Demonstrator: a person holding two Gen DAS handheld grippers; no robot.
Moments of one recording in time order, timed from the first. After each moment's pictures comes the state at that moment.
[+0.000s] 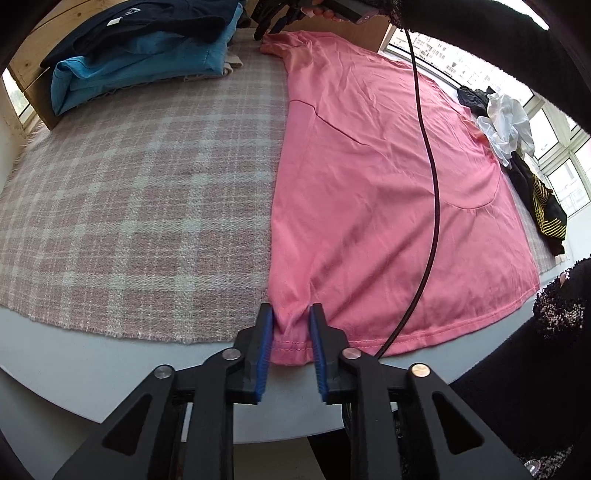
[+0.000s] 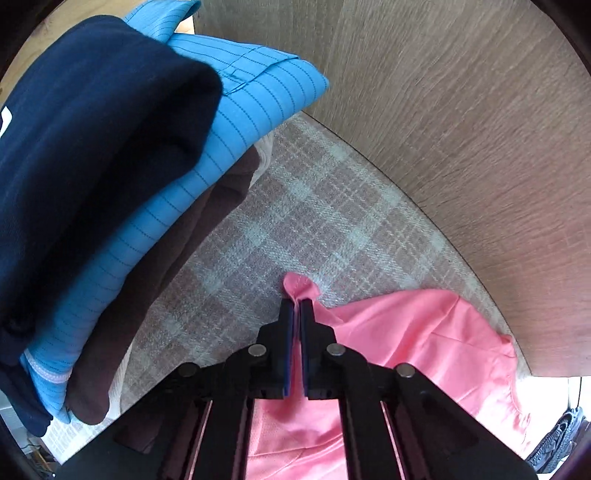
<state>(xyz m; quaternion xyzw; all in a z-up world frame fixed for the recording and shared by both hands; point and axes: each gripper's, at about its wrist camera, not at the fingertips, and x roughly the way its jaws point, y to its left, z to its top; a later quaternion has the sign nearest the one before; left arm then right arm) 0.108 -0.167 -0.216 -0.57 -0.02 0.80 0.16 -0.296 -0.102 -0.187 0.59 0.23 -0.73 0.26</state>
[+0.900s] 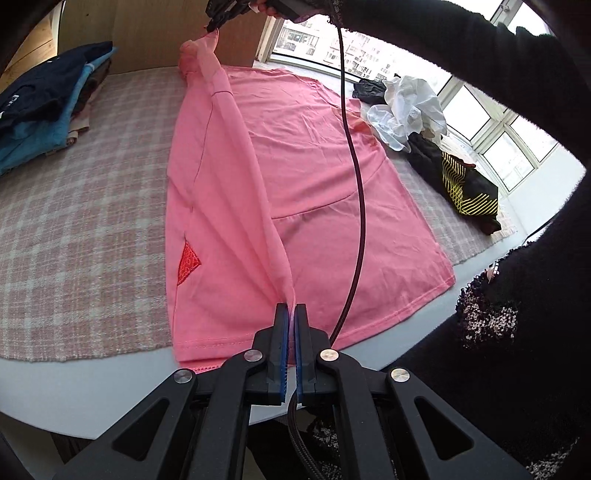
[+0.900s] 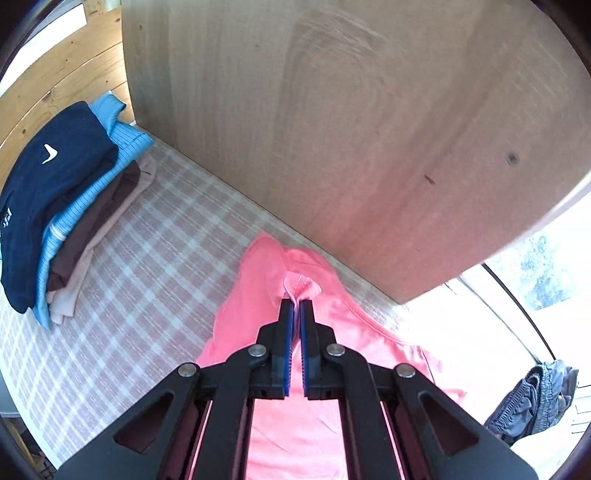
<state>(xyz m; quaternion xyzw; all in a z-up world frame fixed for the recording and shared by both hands) 0.153 -0.015 -0.169 -0.52 -0.02 0.80 0.29 -0.275 0.103 -0.086 0.52 0.21 -0.81 0.19</state>
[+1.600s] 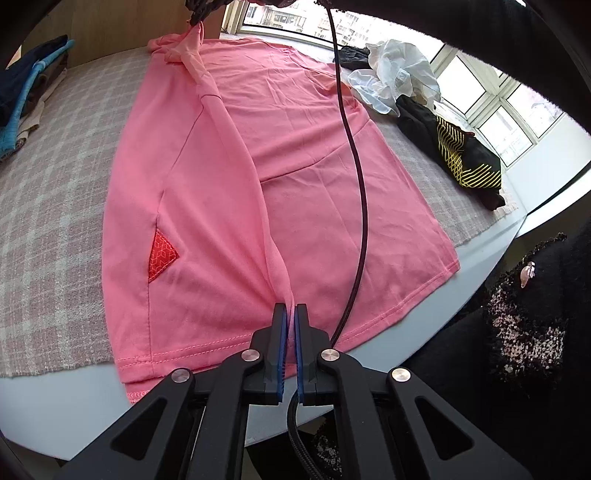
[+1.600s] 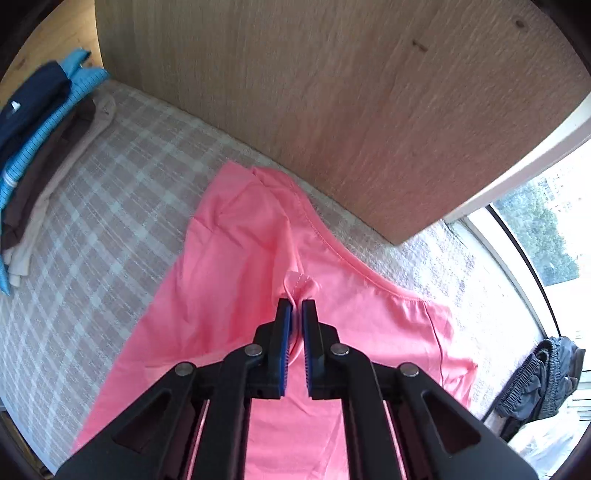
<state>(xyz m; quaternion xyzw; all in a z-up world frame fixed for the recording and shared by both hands) 0.148 0.036 -0.202 -0.56 0.01 0.77 0.31 -0.306 0.125 -0.170 0.57 0.26 -0.77 0.13</state>
